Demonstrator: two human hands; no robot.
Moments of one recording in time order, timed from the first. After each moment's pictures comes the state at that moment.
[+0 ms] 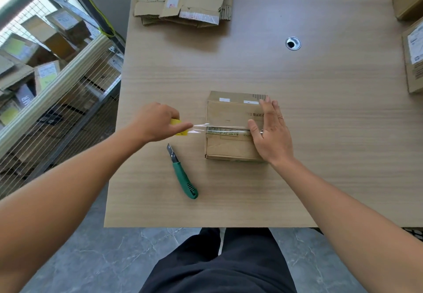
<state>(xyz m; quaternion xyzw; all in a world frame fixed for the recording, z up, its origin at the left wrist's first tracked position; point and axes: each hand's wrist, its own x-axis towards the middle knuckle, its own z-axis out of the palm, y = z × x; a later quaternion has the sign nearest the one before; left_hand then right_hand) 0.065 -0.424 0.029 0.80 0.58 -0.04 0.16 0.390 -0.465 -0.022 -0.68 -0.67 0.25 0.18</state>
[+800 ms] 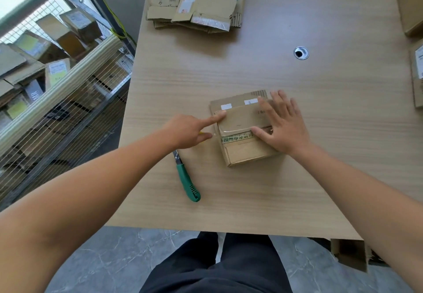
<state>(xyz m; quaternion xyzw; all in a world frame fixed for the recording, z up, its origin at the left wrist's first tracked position) 0.107 -0.424 0.000 0.82 0.52 -0.13 0.21 0.416 -0.420 -0.008 -0.58 -0.81 0.09 0.02</state>
